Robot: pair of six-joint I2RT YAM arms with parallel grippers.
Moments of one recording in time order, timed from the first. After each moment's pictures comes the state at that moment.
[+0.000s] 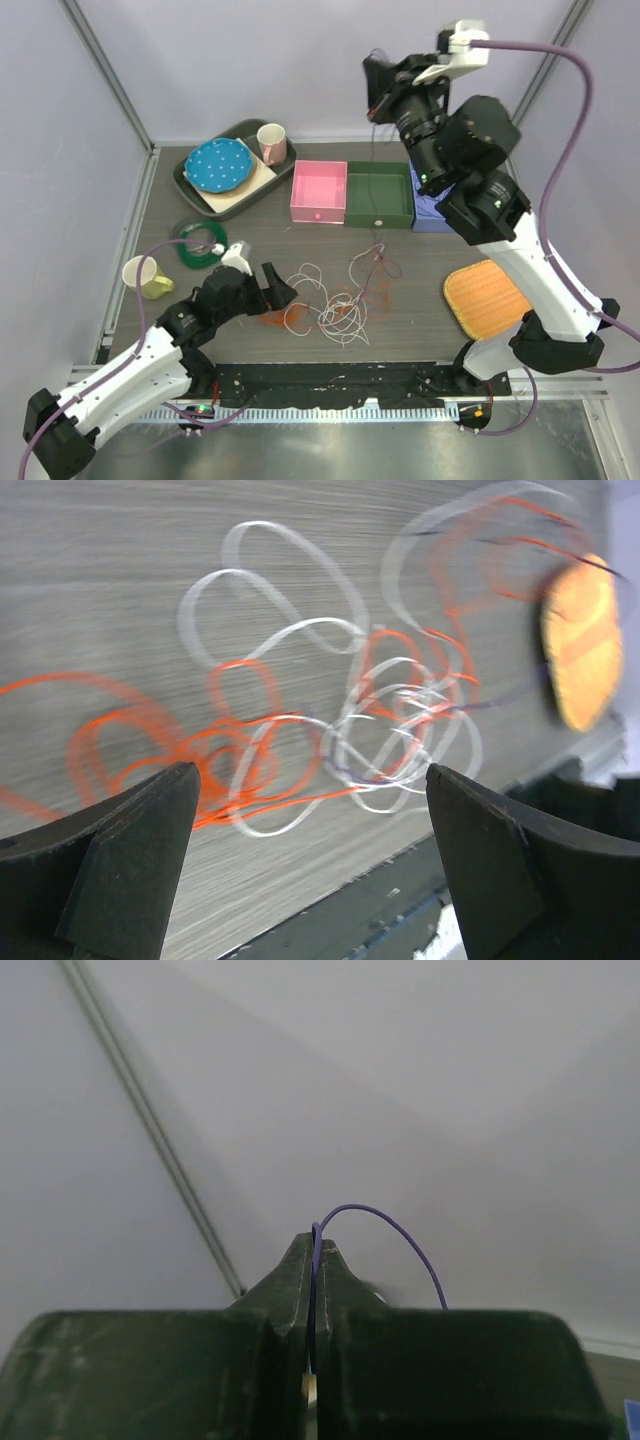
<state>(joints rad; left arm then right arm) -0.72 0.65 0.42 -0.39 -0.11 -0.85 0.90 1.44 2.07 -0.18 0.58 0.05</state>
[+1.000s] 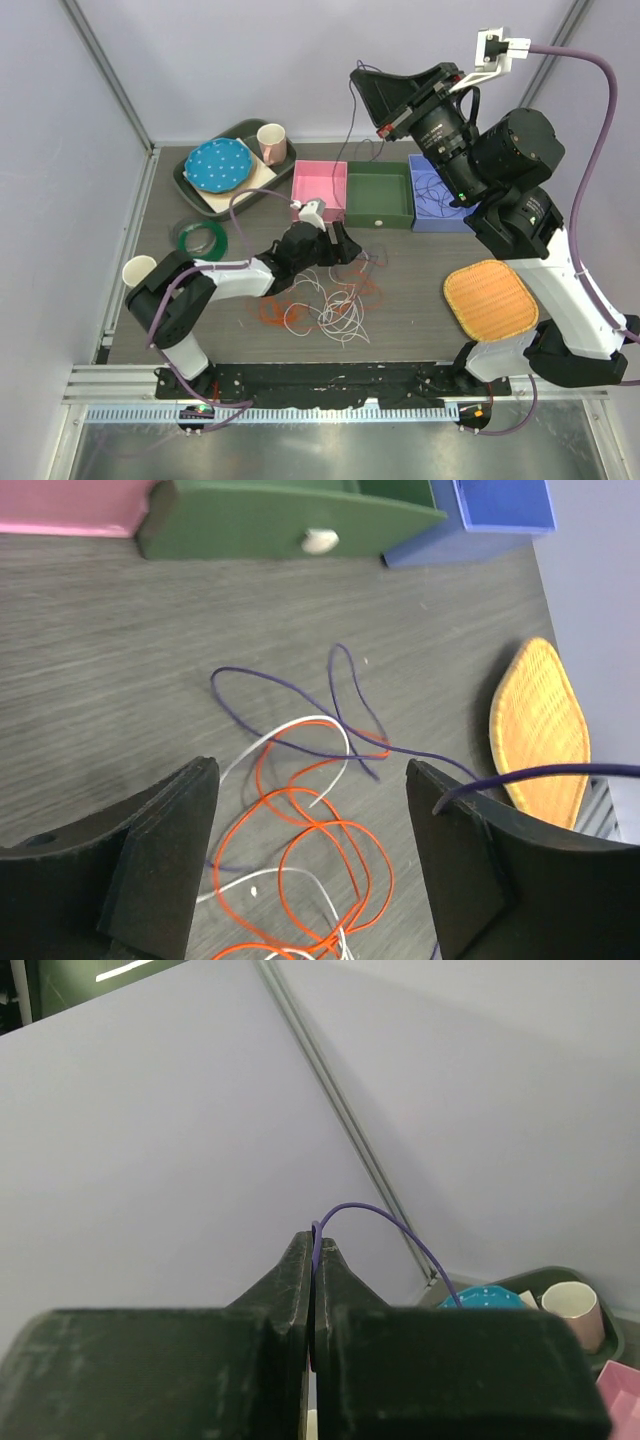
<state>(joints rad) -0.79 1.67 0.79 0.48 -0.05 -0.77 0.90 1.34 1.99 -0.21 0.24 0.44</state>
